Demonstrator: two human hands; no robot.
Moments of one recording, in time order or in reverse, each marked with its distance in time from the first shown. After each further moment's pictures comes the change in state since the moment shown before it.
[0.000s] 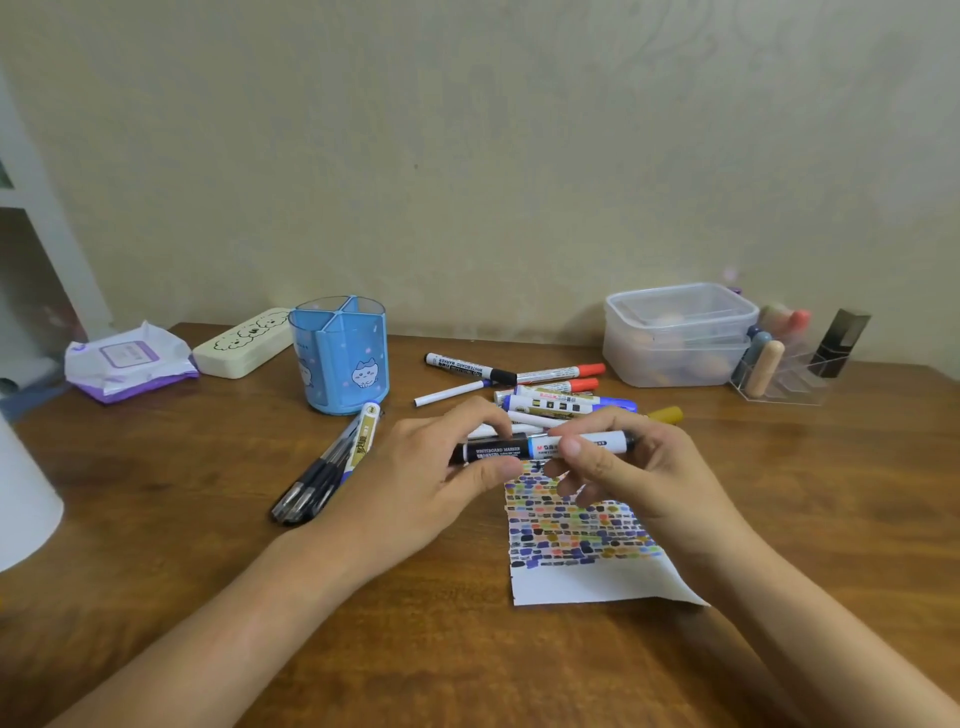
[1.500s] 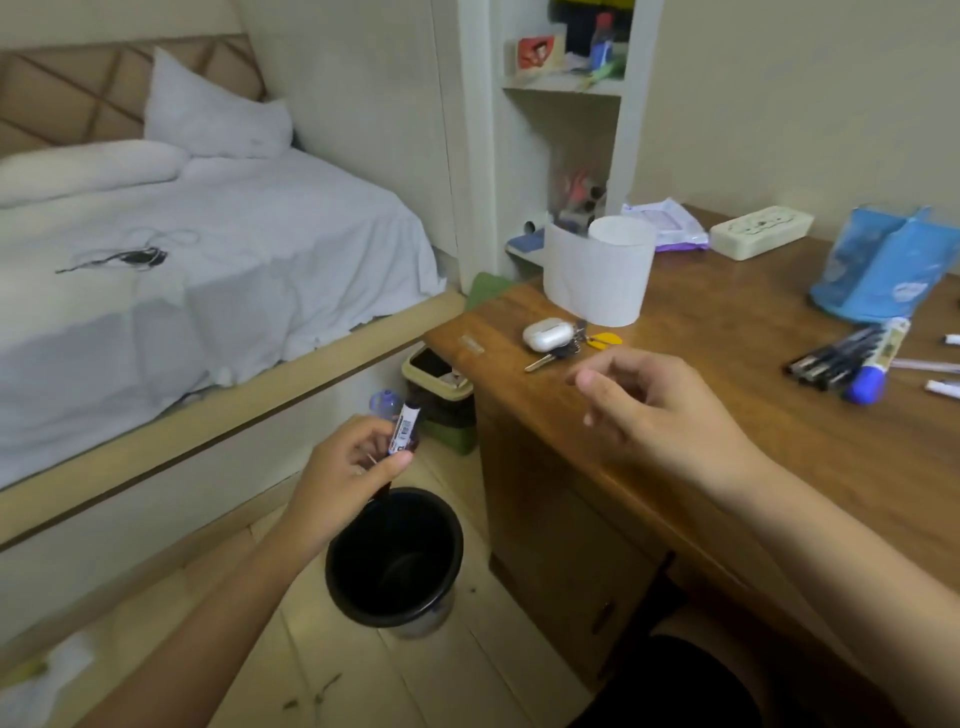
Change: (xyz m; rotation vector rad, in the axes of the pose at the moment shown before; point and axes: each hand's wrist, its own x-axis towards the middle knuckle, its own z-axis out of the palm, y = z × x) left_hand -0.463 -0.024 -0.142 0.125 0.686 -0.938; right_hand -0.087 -0.038 0.302 -0.202 -0.796 -0.304
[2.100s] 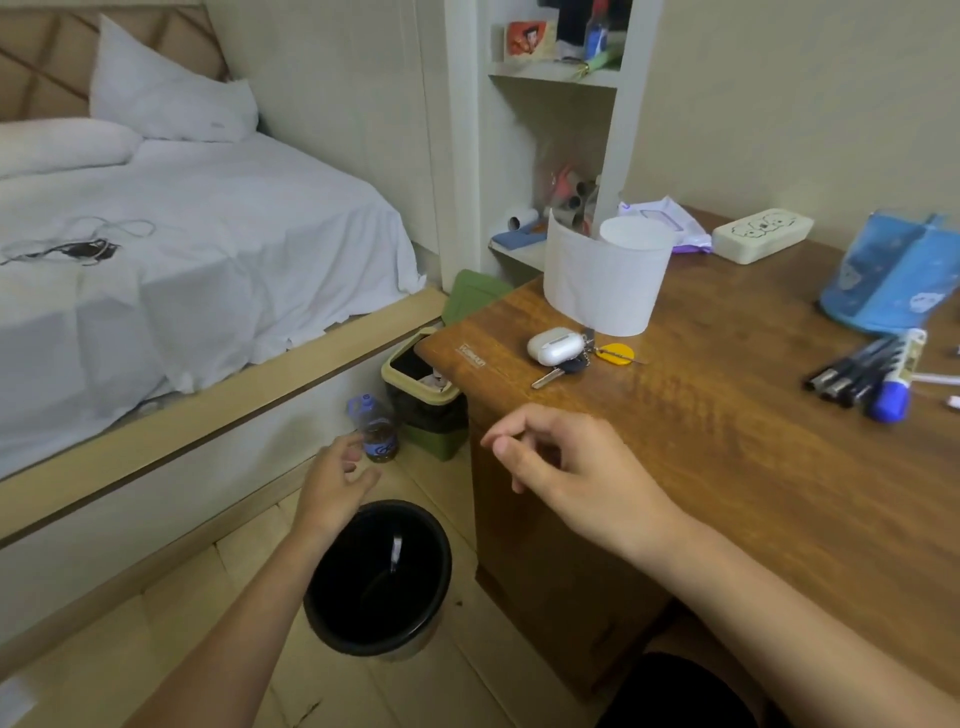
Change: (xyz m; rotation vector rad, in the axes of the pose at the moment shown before) left_hand 0.066 -0.117 0.040 0.078 0.104 -0.307; right_hand 0.017 -0.001 0.074 -0.127 -0.135 -0.072
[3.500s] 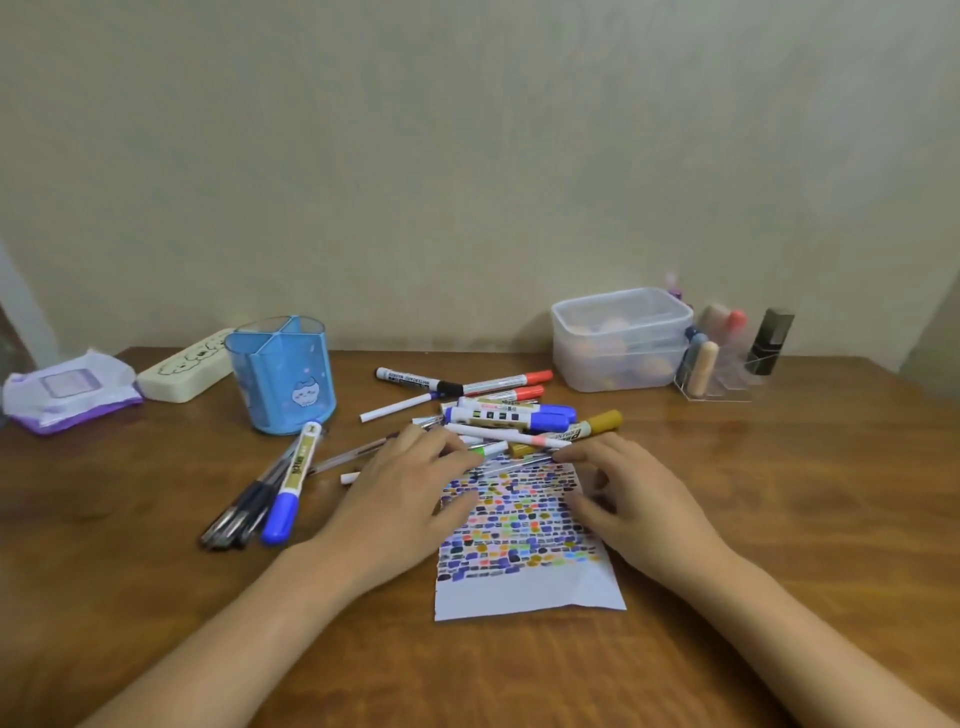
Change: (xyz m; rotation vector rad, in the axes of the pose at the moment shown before) left_hand -0.178 0.473 0.298 0.236 -0.602 1.443; right_hand -0.308 0.171 -0.312 -0.714 0.665 0.636
